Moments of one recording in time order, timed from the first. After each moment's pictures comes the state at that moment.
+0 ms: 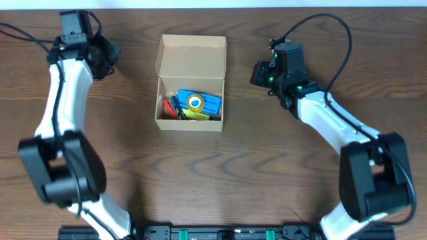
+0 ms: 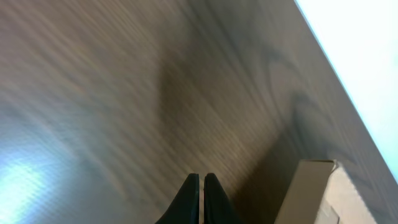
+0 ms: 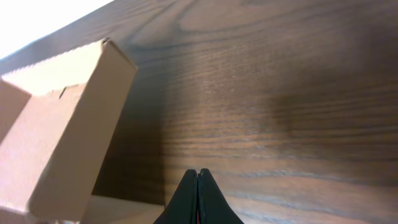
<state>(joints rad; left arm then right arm) 0.17 1.92 1.56 -0.65 0.16 -0.73 0.28 1.82 1.12 -0.02 -0.15 0.58</state>
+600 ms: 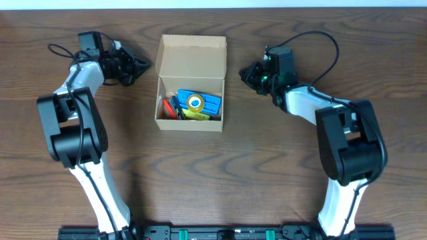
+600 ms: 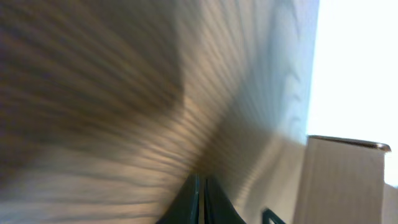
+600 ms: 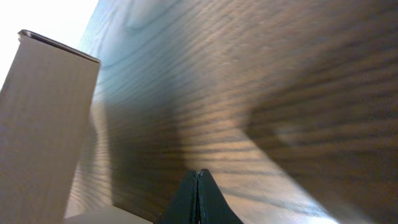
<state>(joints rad) 0.19 2.27 1.56 -0.34 0.82 -0.81 0.26 2.09 1.17 0.22 -0.40 0.90</state>
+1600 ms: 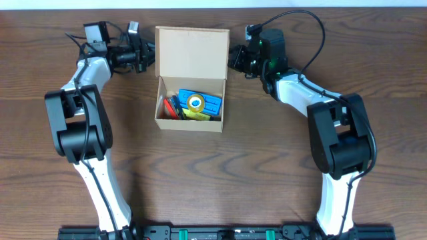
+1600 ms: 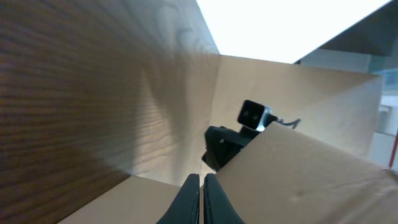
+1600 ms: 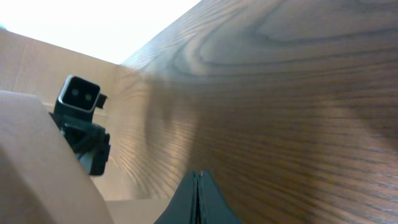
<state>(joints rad) 0.16 2.30 1.64 -0.18 1.32 -0.80 0.30 2.15 1.36 0.30 -0.59 0.82</state>
